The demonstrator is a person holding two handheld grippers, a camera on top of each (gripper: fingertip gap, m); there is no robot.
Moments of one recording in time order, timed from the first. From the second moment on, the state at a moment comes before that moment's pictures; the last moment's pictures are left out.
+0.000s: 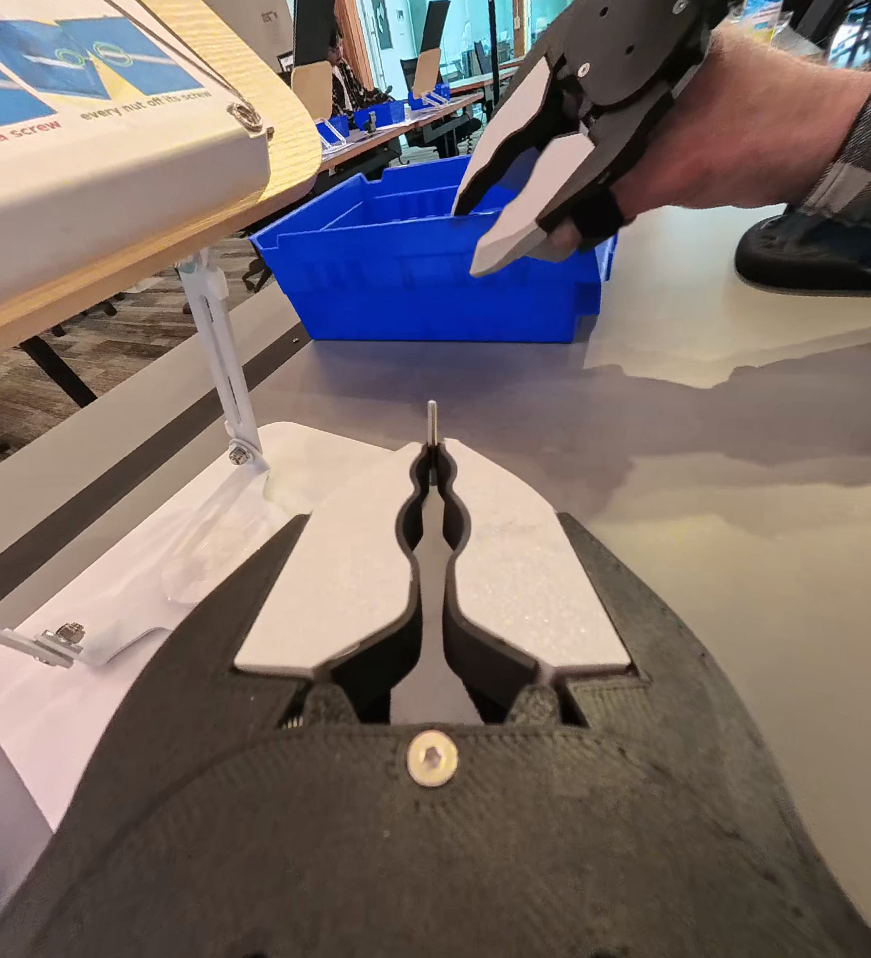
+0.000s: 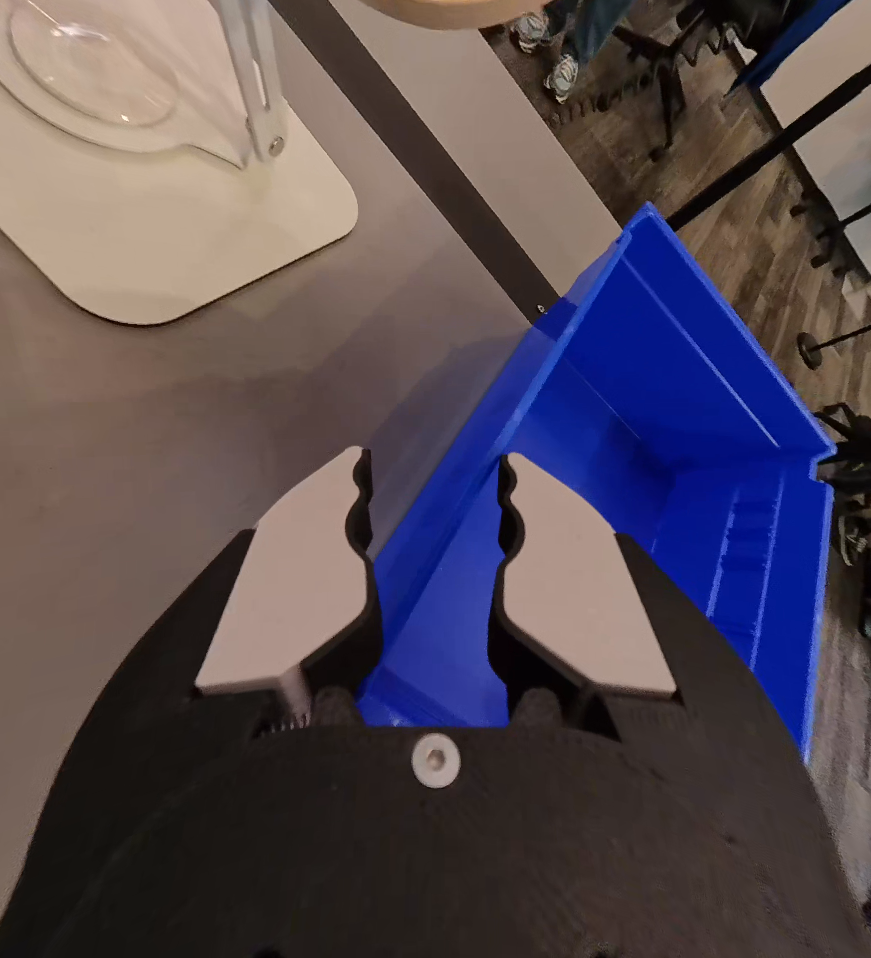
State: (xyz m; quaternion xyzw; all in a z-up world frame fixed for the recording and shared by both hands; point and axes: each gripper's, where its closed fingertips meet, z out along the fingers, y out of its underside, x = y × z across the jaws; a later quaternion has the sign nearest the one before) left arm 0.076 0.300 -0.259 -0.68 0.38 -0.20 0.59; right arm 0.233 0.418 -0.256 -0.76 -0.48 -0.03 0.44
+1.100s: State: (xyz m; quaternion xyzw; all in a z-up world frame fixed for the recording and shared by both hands) left arm 0.082 0.296 -0.260 -0.68 0.39 -0.21 0.59; right arm 0.310 0.454 -0.268 -0.88 -0.29 -0.02 0.36
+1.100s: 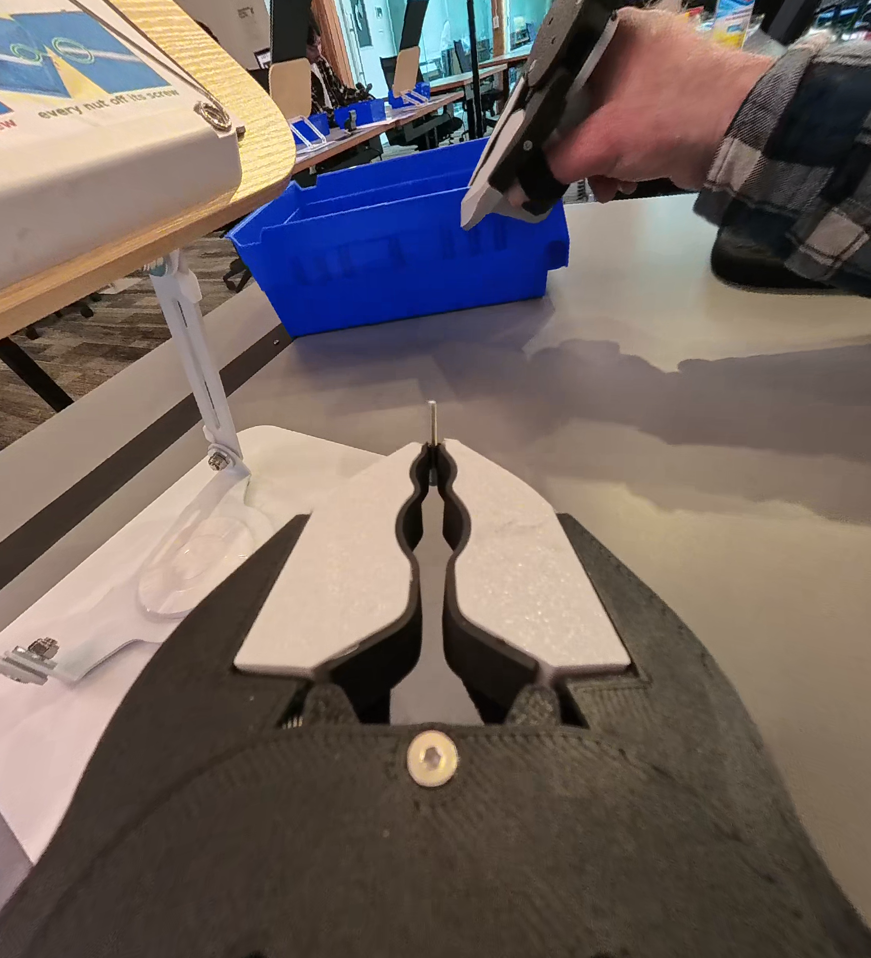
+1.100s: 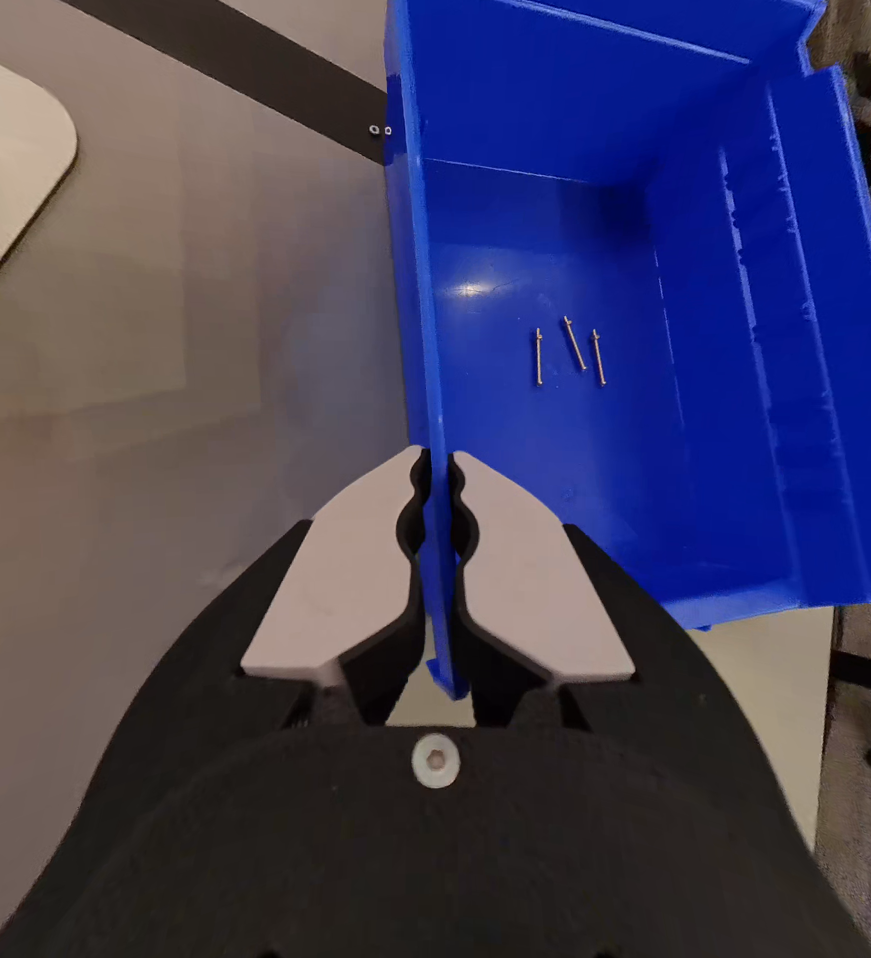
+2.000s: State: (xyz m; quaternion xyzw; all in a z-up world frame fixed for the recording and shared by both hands) left arm 0.087 0.291 -0.259 -0.67 0.39 -0.22 0.58; right arm 0.190 0.475 -0.242 -0.80 -0.31 0.10 0.50
